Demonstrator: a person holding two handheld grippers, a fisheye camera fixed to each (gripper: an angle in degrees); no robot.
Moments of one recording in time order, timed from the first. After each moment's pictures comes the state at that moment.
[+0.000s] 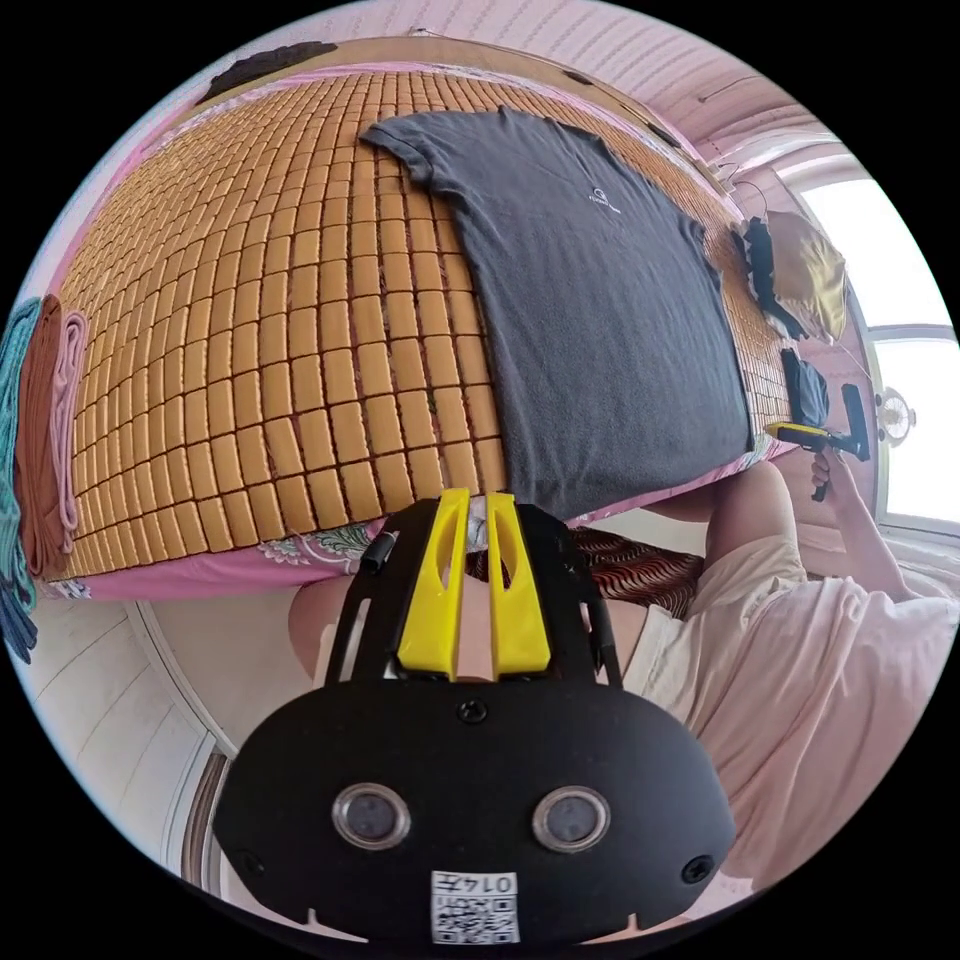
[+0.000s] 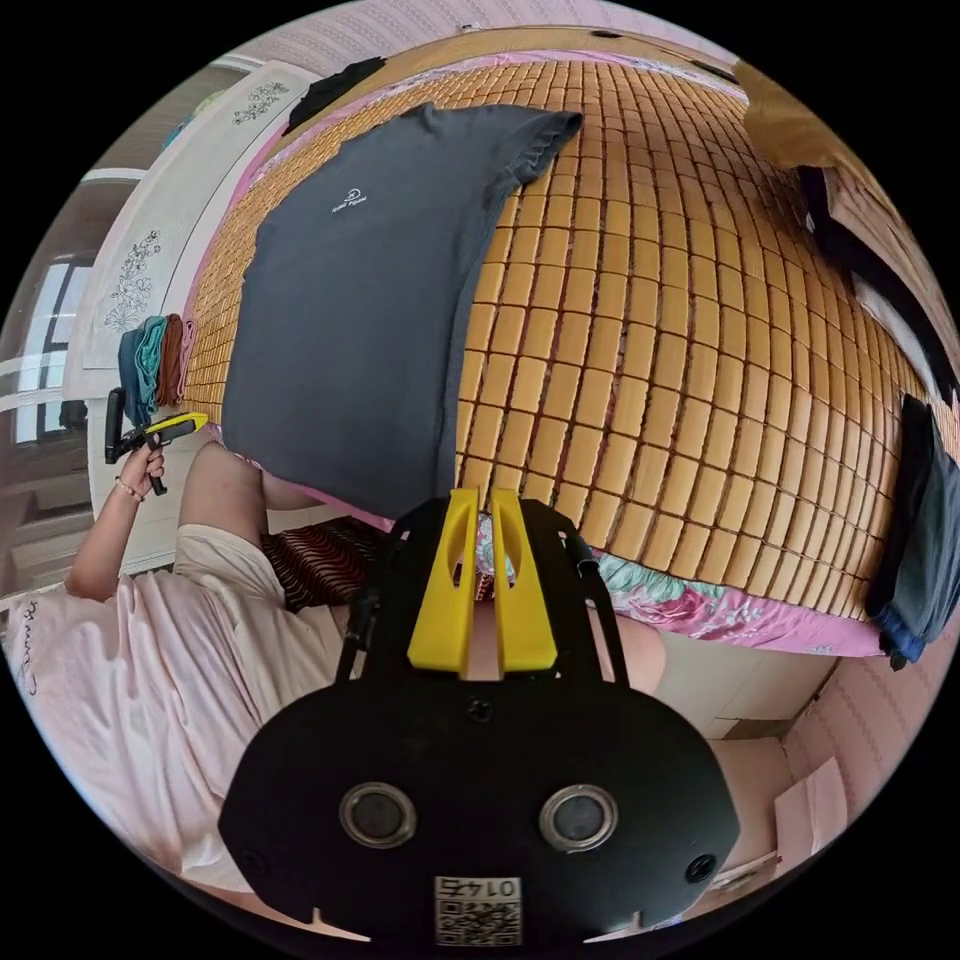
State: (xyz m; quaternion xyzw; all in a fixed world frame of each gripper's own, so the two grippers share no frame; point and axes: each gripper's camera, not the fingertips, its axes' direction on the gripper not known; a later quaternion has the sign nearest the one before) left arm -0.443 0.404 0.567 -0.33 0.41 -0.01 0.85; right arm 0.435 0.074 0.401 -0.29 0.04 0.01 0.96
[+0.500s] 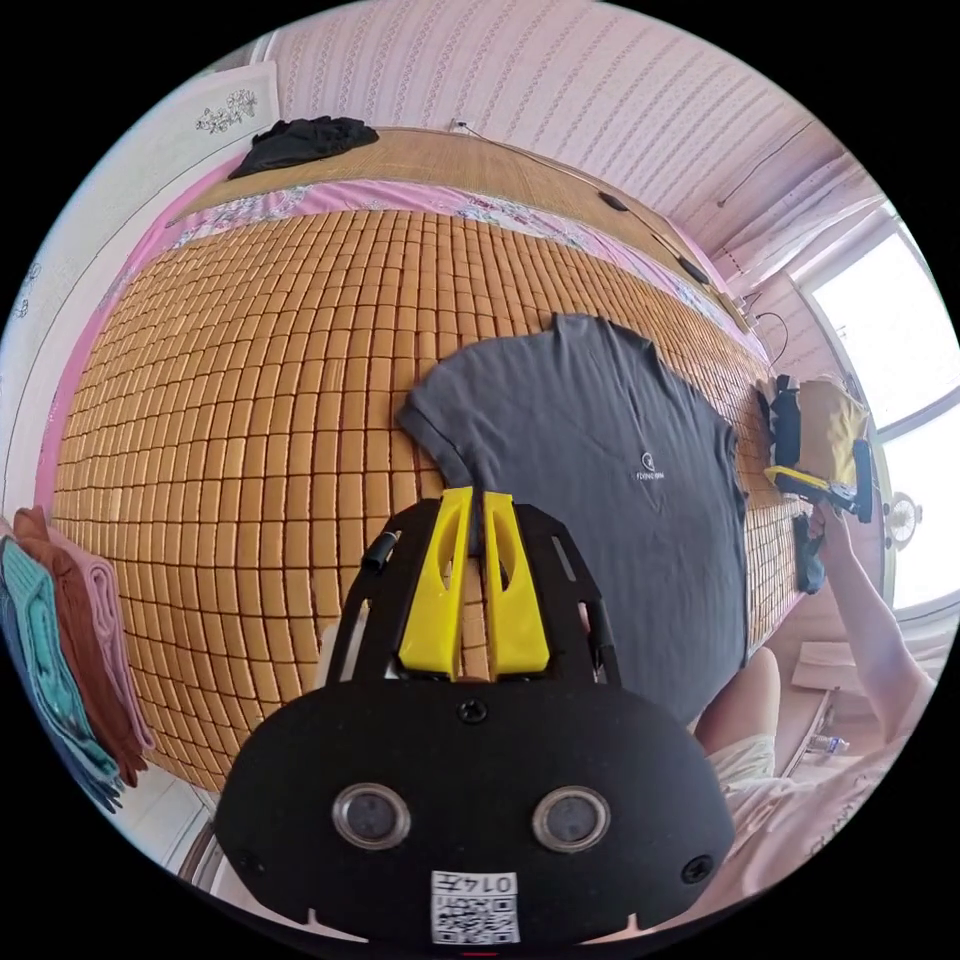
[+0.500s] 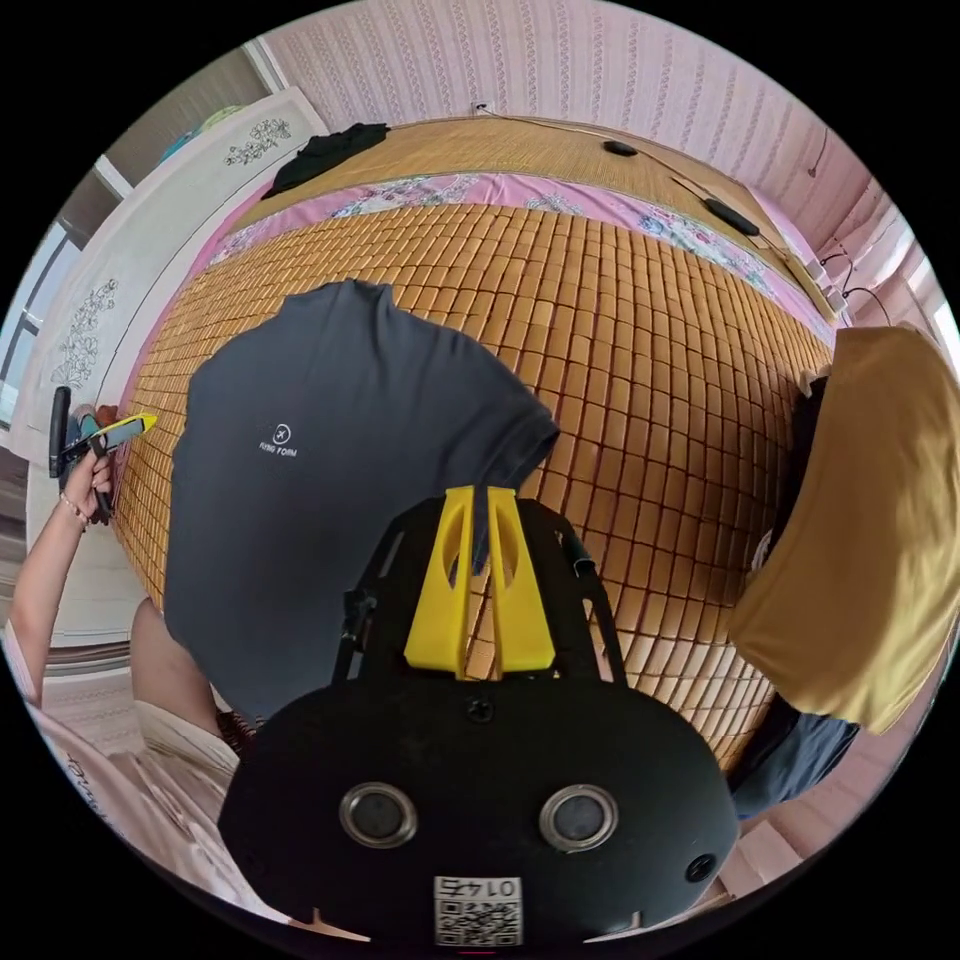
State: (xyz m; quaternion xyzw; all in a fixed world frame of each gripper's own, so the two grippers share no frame) left arm -0.454 0.192 0.691 -0.22 0.37 -0.09 0.90; right arm 0.391 -0.109 0.482 -0.18 0.15 -0.04 0.97
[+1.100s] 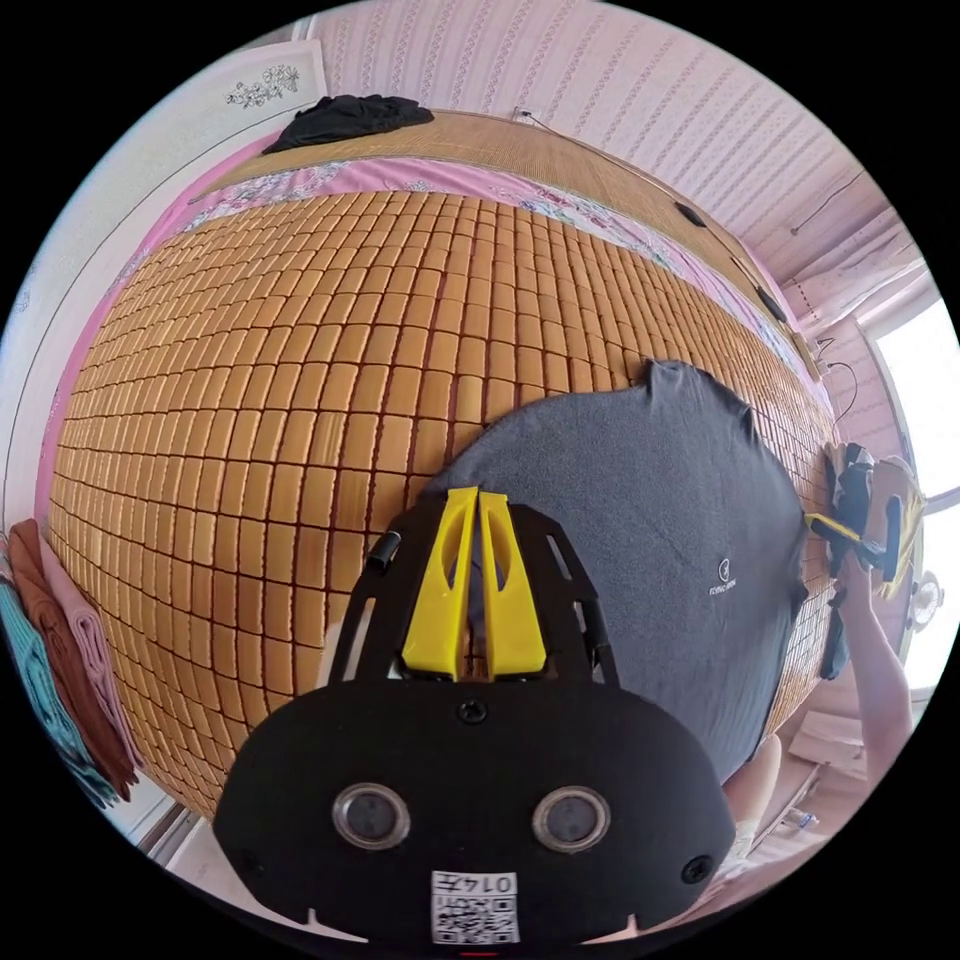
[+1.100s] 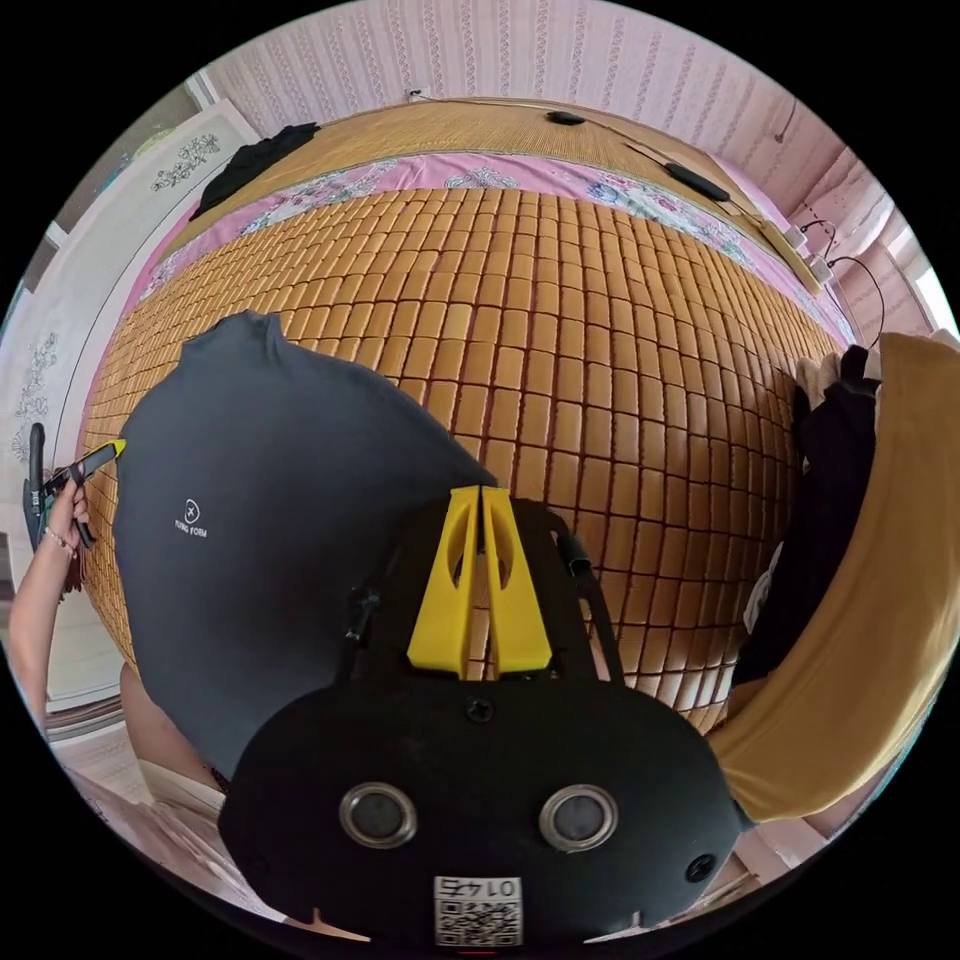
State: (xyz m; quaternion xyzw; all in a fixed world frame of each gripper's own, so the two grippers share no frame) left arm -0.416 0.150 0.763 -0.25 0.31 -0.13 0.91; right arm 0.382 -0.119 0.534 -0.18 0.19 0.00 0.97
